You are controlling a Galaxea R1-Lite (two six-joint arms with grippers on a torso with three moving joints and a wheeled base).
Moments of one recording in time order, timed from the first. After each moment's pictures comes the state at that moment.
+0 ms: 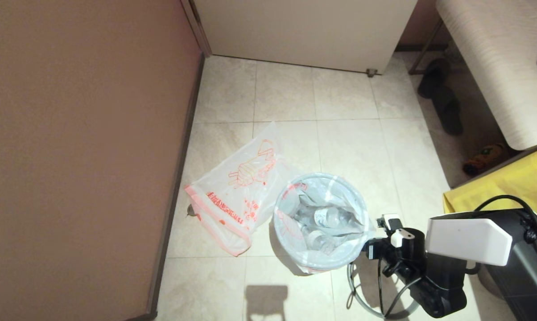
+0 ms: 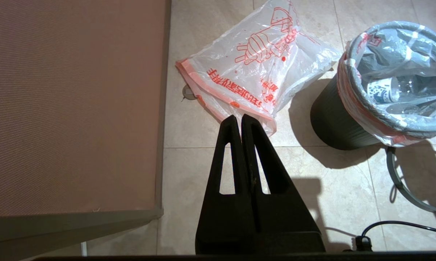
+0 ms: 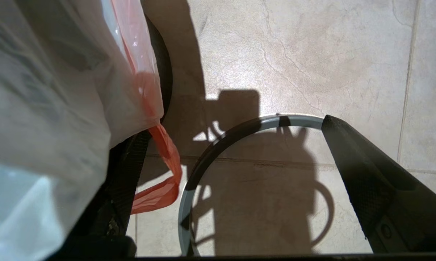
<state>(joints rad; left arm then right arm) 0.00 0.00 0.00 -0.03 0.00 -0.02 0.25 2.64 -0.79 -1.49 -0.16 0.06</state>
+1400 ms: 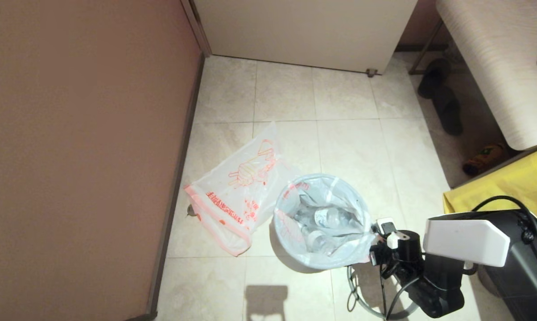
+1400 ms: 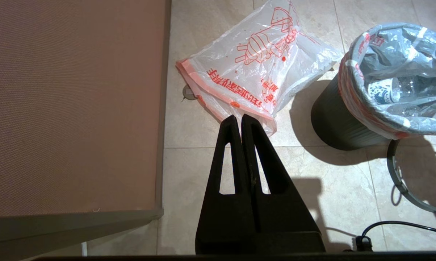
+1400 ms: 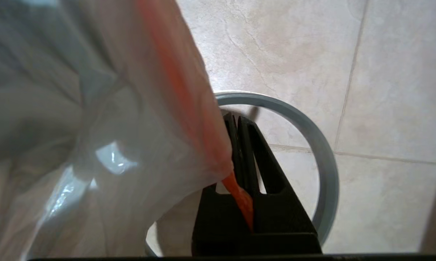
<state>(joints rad) 0.00 0.00 0.00 -0.03 0.00 -0.02 0.25 2.63 -0.79 -1.41 -0.30 -0.12</state>
